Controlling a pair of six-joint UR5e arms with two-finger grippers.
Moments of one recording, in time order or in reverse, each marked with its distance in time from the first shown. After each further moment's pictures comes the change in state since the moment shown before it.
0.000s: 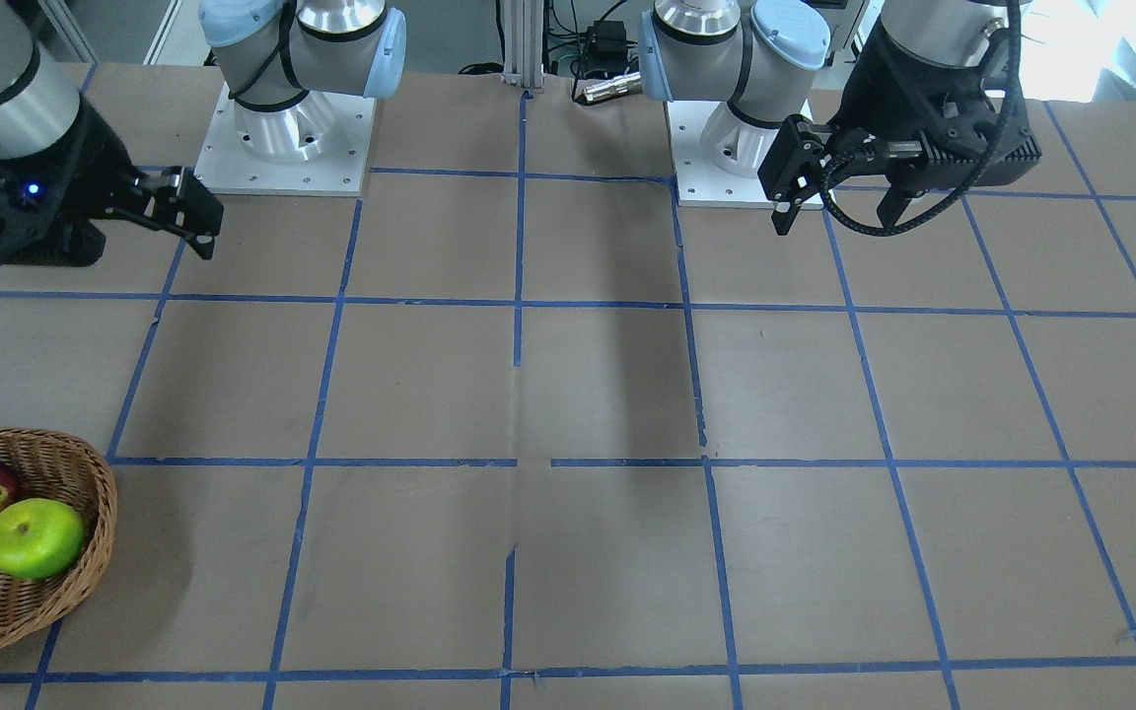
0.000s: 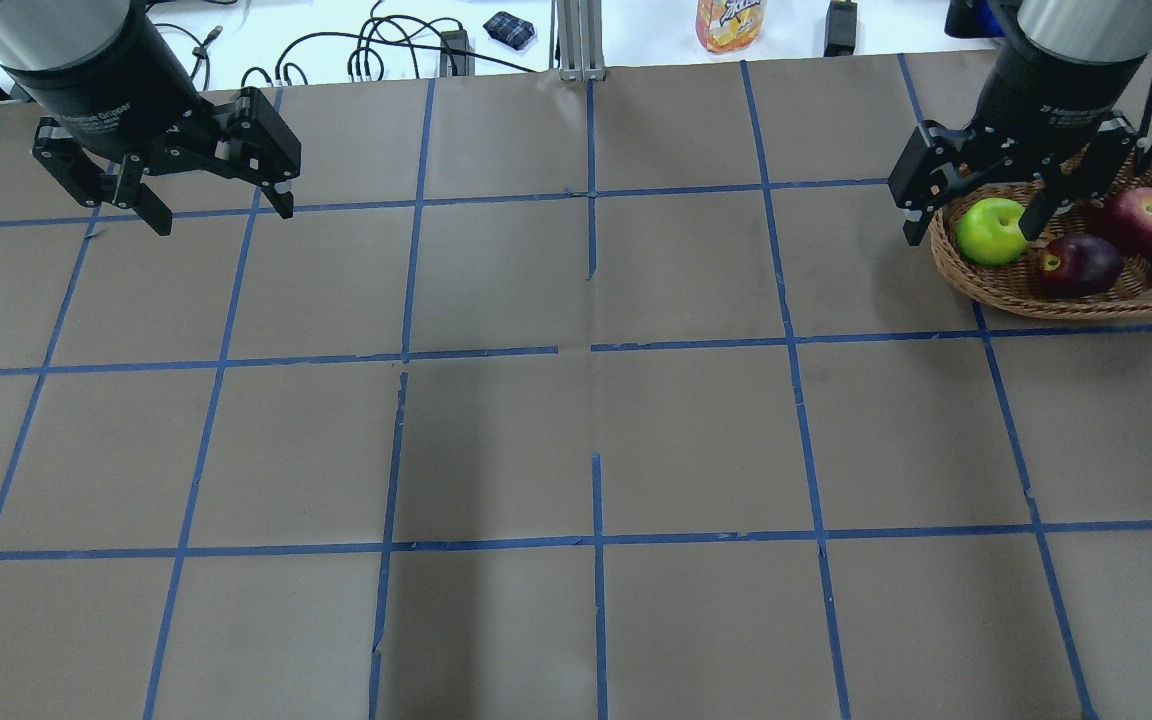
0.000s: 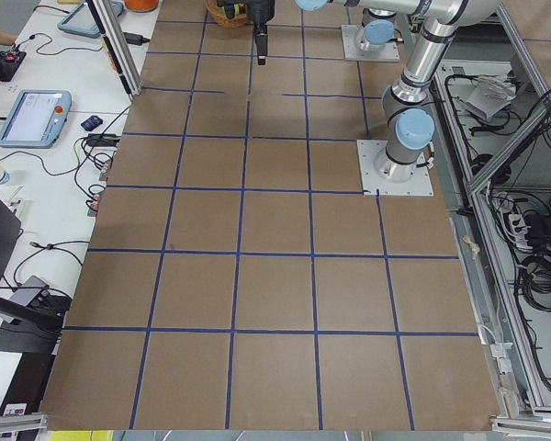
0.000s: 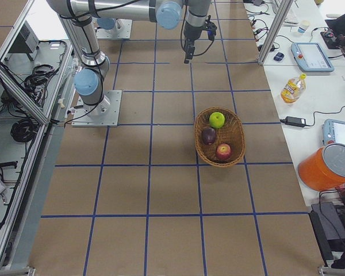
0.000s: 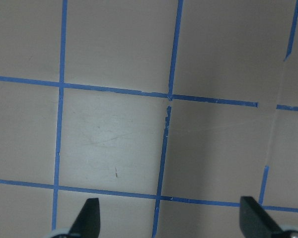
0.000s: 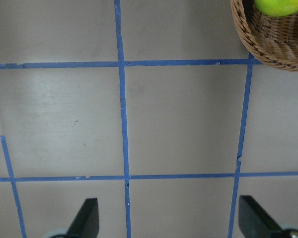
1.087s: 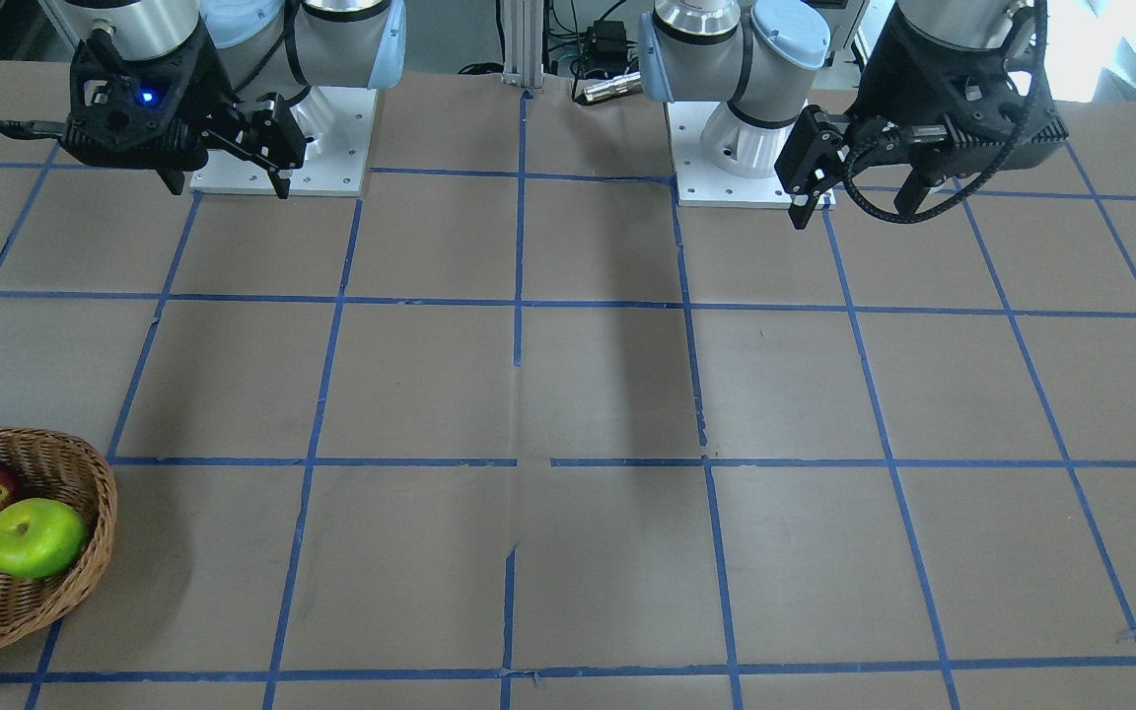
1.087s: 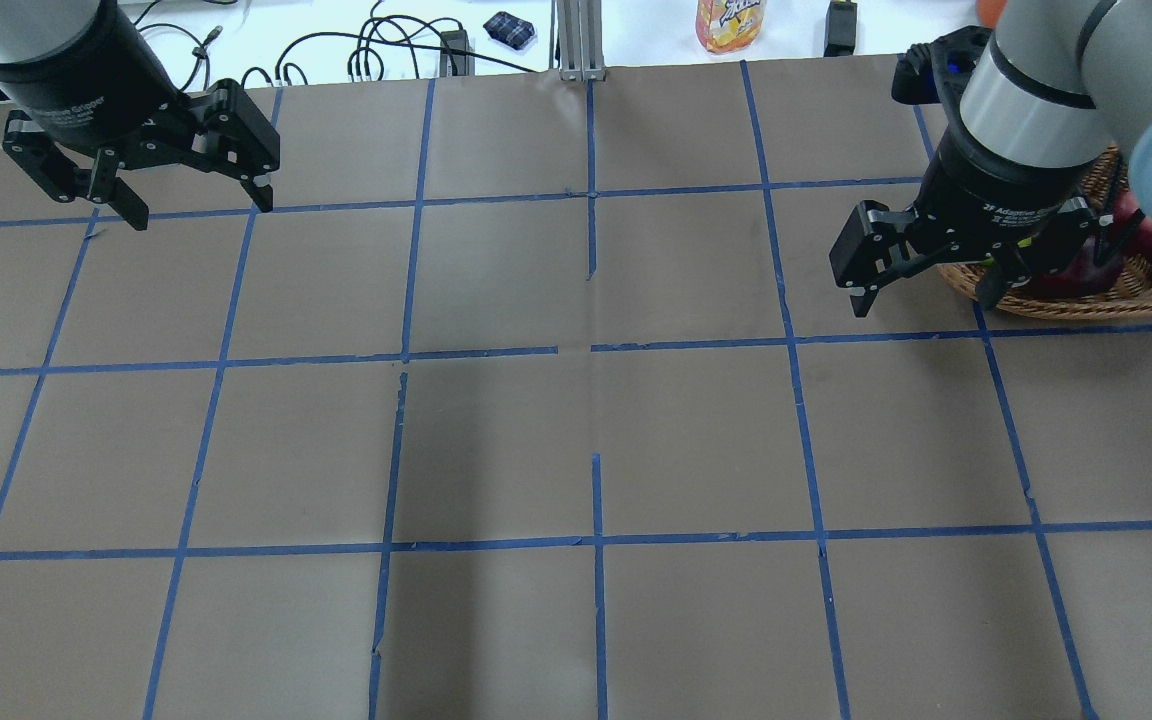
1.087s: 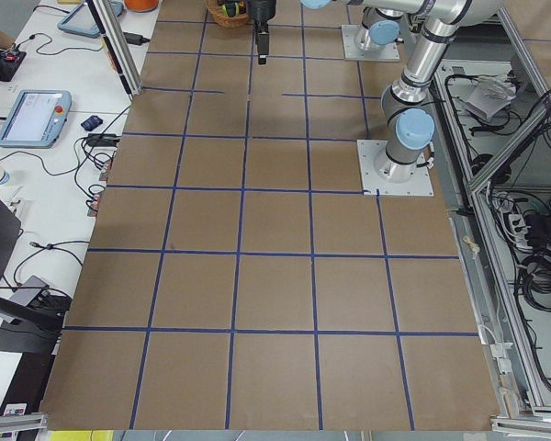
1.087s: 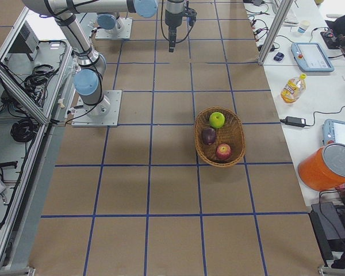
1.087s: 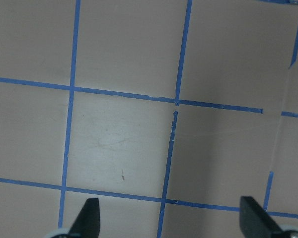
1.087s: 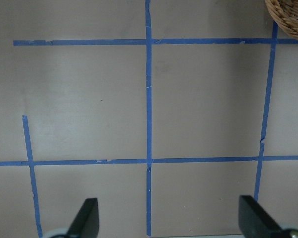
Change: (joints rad) left arm 0.010 0.010 -0.002 -0.001 0.016 -0.010; right arm 0.112 -0.118 0.113 -0.058 -0.005 0.090
